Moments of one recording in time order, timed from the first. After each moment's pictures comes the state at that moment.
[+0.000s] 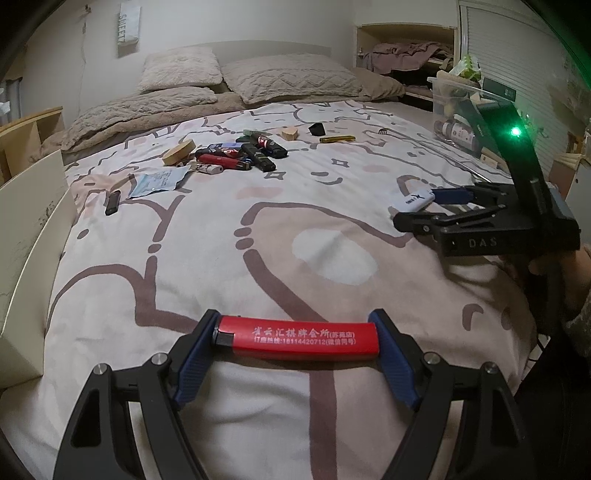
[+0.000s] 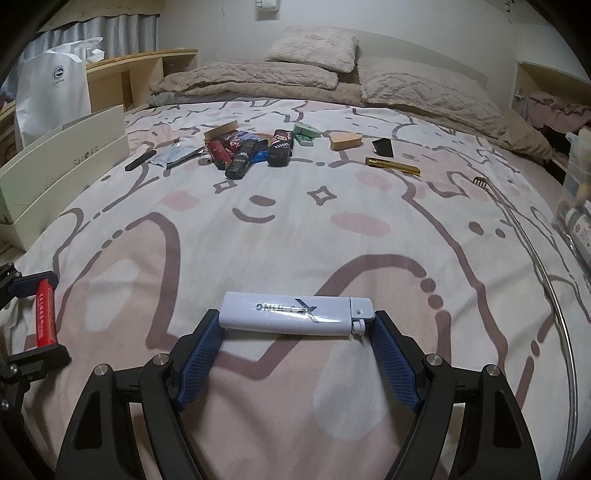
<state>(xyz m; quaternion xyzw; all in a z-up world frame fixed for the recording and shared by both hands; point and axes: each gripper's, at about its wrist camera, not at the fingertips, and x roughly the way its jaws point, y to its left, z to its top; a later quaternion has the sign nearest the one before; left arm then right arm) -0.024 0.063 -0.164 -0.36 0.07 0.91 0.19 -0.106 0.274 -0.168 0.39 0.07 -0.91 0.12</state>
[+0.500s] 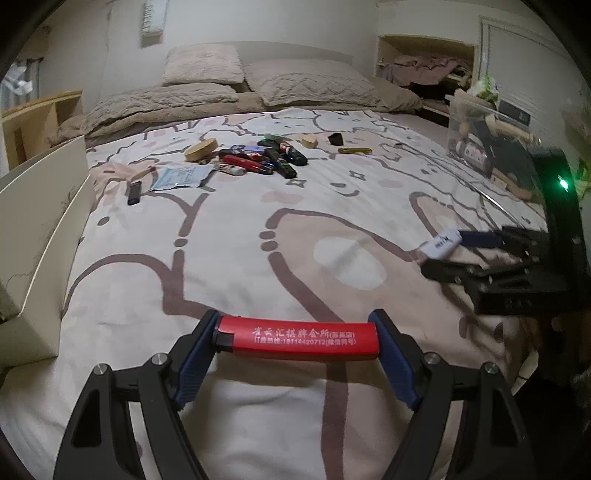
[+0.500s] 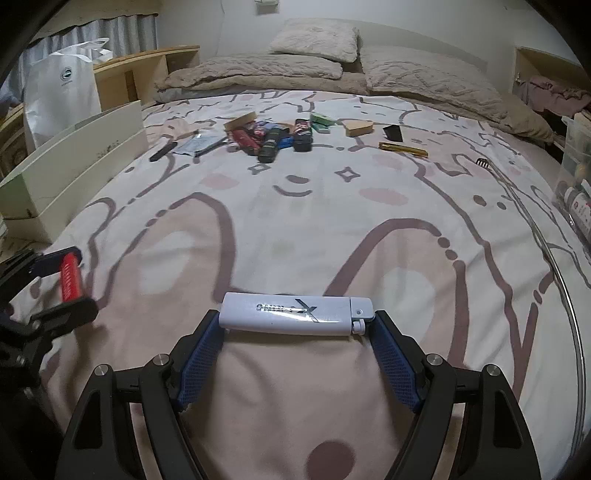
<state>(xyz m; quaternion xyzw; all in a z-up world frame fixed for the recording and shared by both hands) -0.019 0.045 -0.150 -0.36 0.03 0.92 0.16 -0.067 0.257 -0.159 0.41 0.04 -0.90 0.13</state>
